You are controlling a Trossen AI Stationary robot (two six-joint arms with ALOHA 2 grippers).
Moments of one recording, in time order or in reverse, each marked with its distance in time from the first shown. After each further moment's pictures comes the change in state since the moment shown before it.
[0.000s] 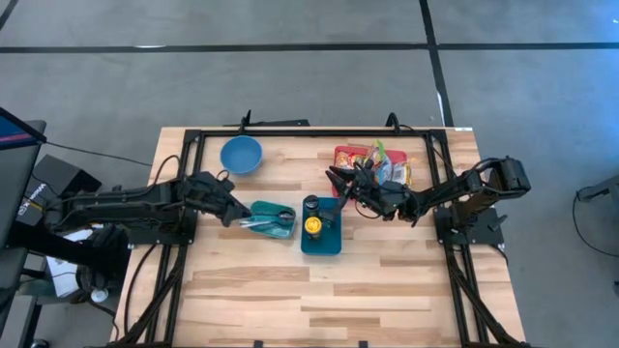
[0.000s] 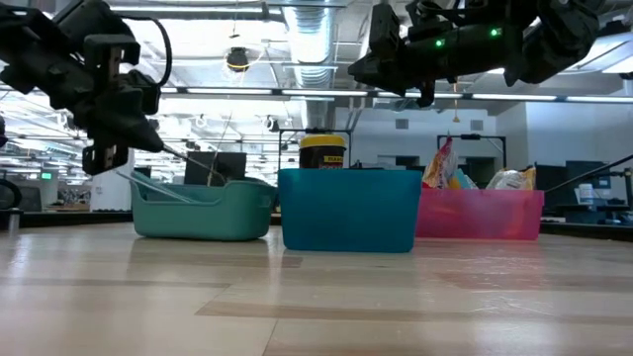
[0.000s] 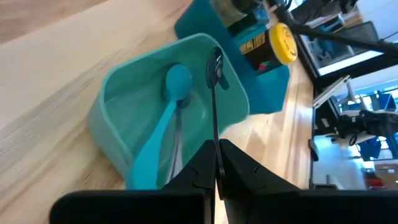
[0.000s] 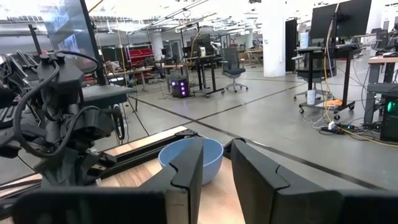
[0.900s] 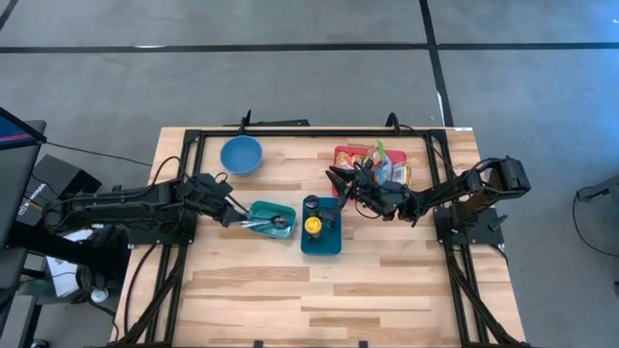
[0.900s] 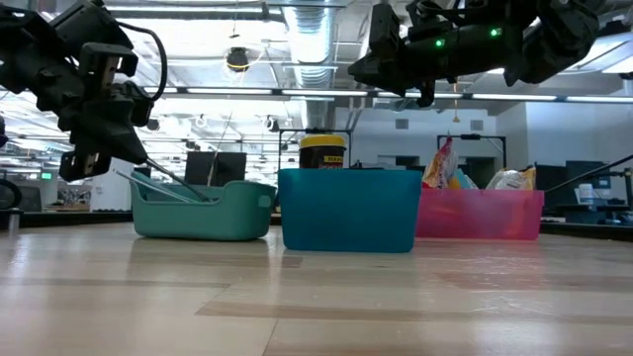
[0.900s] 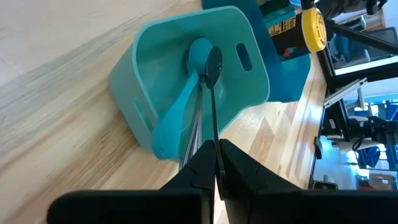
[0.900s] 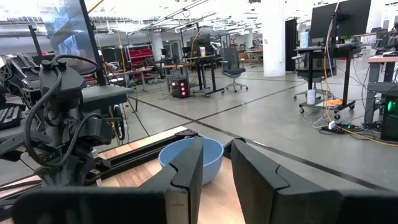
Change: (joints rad) left arm 0.000 -0.029 0.000 -0.120 0.008 -0.090; right arm -0.001 0.000 0.000 0.001 0.000 0.004
